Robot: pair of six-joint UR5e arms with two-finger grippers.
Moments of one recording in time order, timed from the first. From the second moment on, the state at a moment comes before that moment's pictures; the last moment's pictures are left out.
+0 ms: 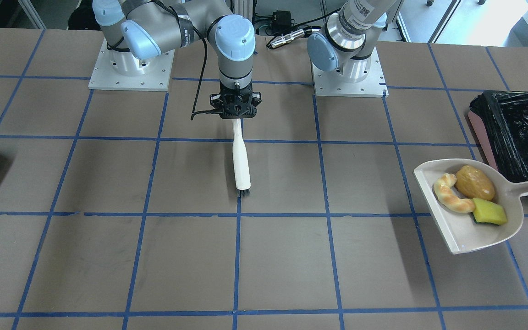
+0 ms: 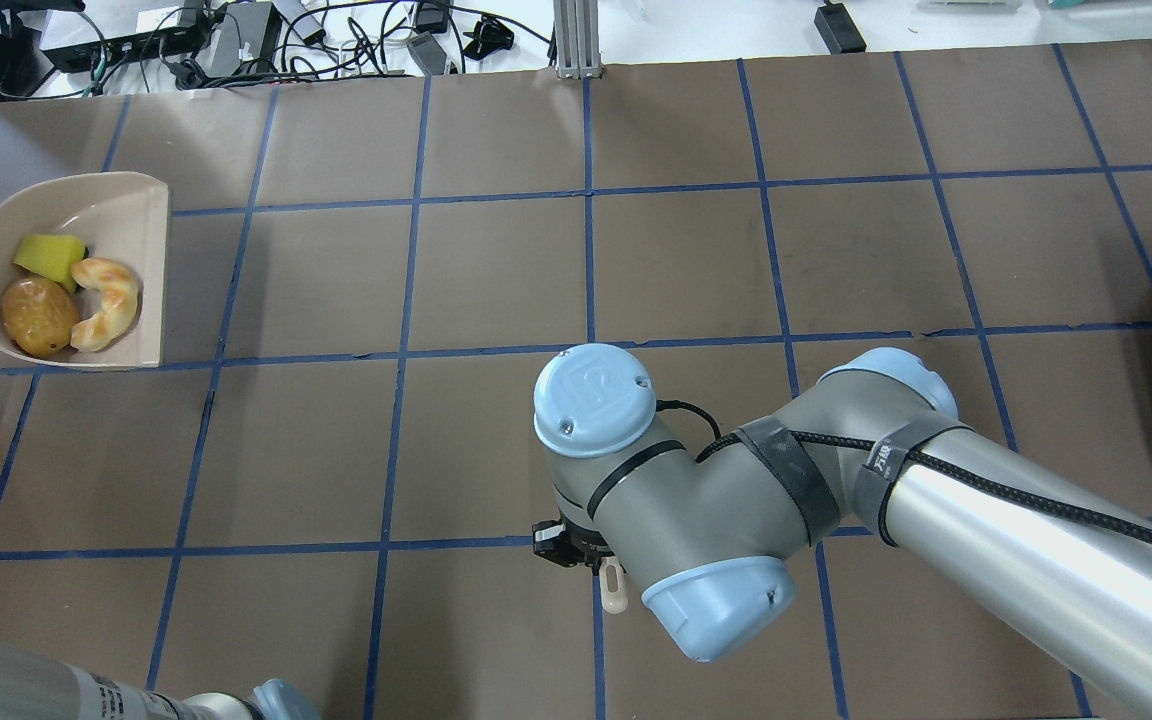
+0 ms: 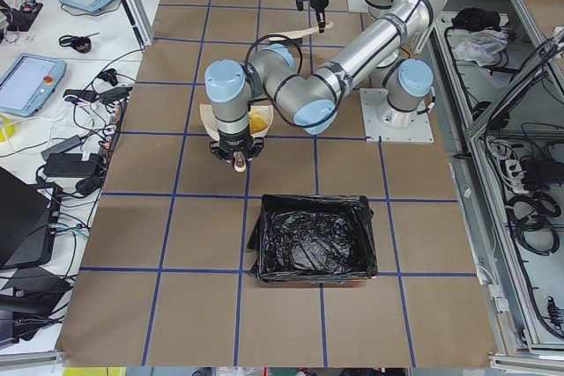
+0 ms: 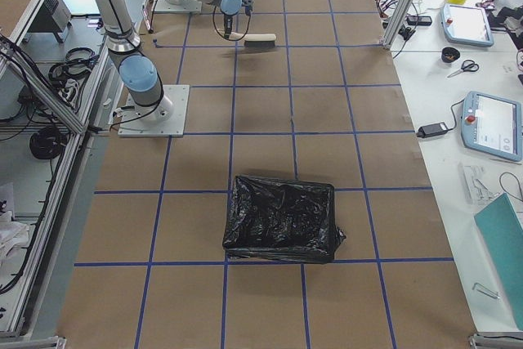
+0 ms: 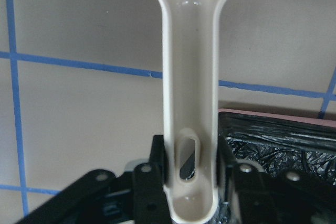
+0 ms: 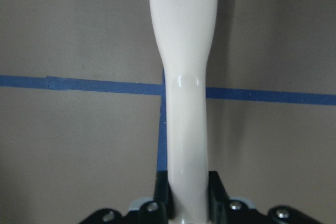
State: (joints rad) left arm -0.81 -1.90 -1.39 -1.37 1.63 2.17; right arm 2.14 -1.45 2.08 -2.05 -1.49 0.49
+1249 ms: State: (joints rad) left arm -0.41 -1.97 -1.18 -1.38 1.60 2.40; right arm 2.13 -1.45 2.08 -2.05 -1.50 0.50
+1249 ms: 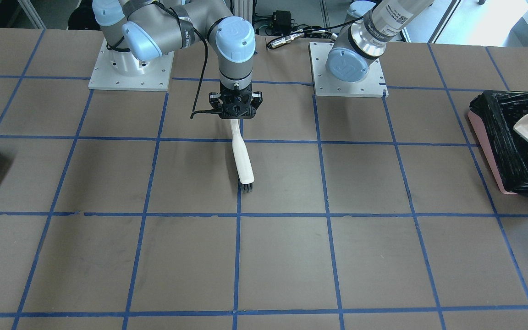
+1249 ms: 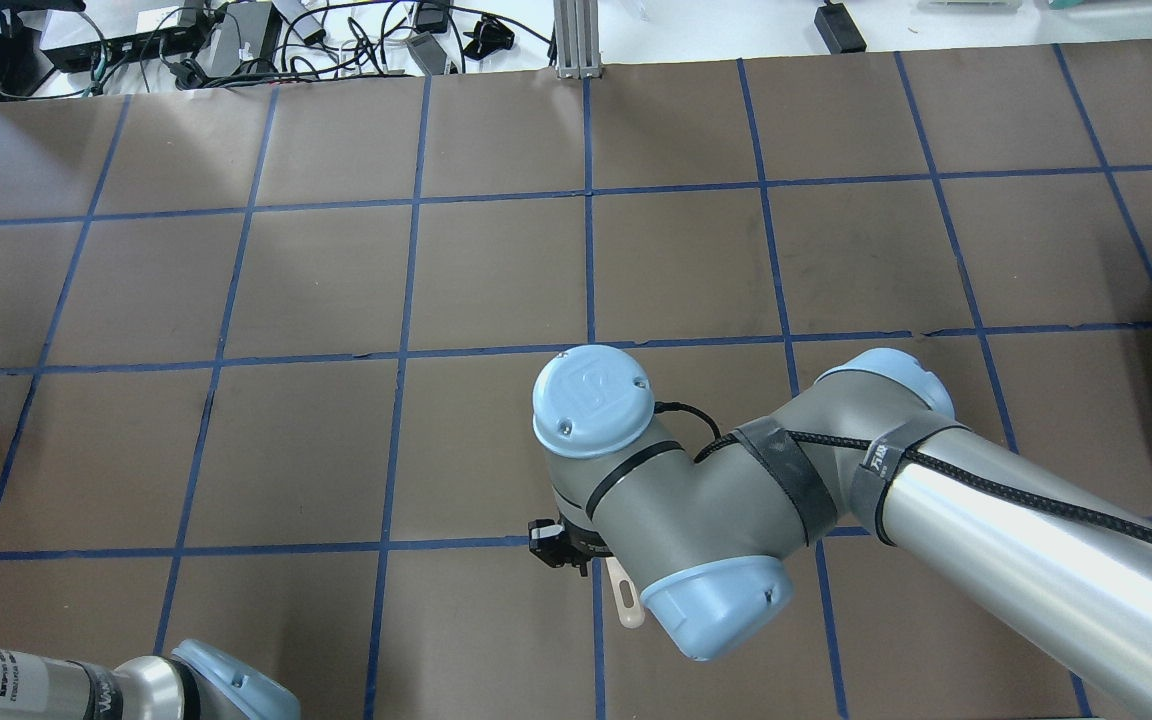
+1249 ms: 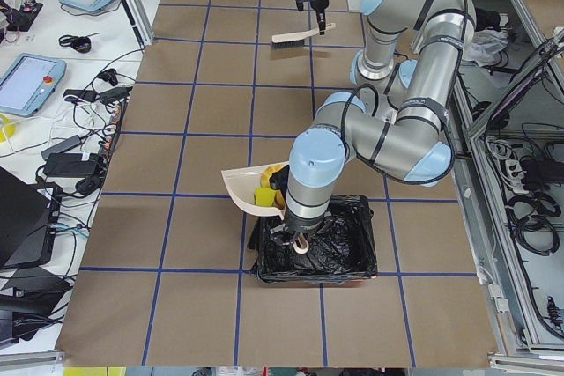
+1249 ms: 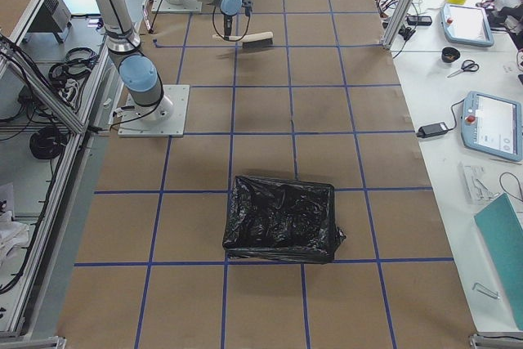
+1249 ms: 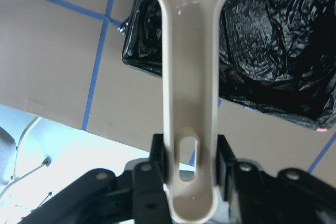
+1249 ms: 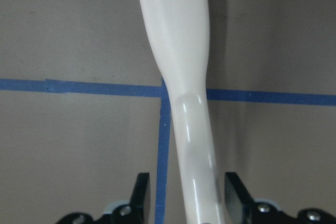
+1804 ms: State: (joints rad) left arm -0.34 -2.05 -1.16 -1.19 1.58 2.53; right arm 2.09 -1.46 1.92 -2.02 -1.64 0.46
